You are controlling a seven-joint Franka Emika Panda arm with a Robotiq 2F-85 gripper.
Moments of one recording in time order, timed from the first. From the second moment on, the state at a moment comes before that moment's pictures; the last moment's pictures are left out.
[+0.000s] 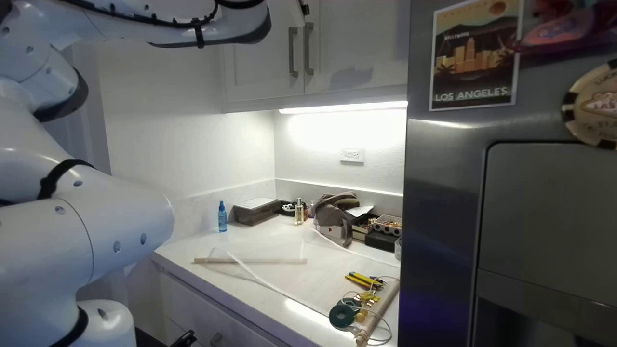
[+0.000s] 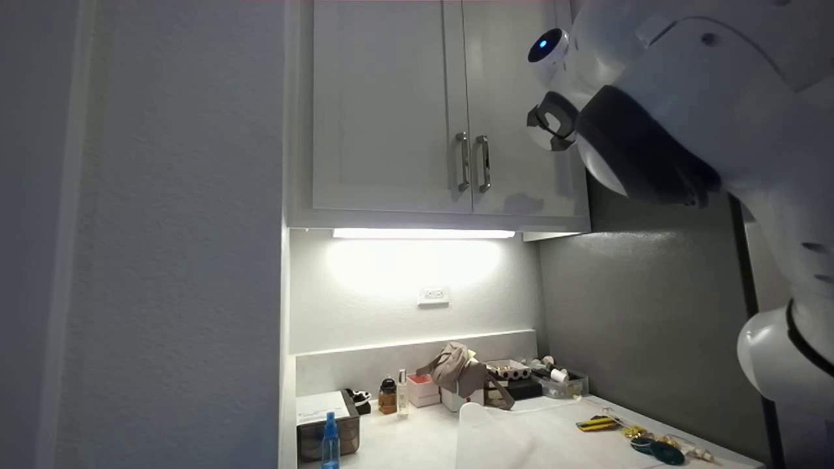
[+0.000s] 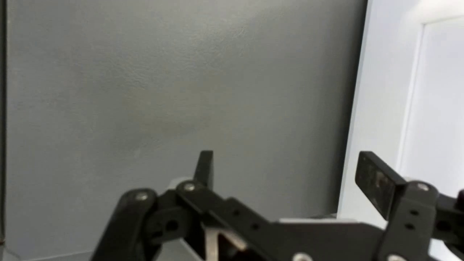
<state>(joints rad) -1.51 -0.93 0.68 -2.01 -0.13 2.46 0.55</state>
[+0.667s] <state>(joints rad) -1.06 -0.70 0.47 -1.93 -0.22 2.11 0.27</state>
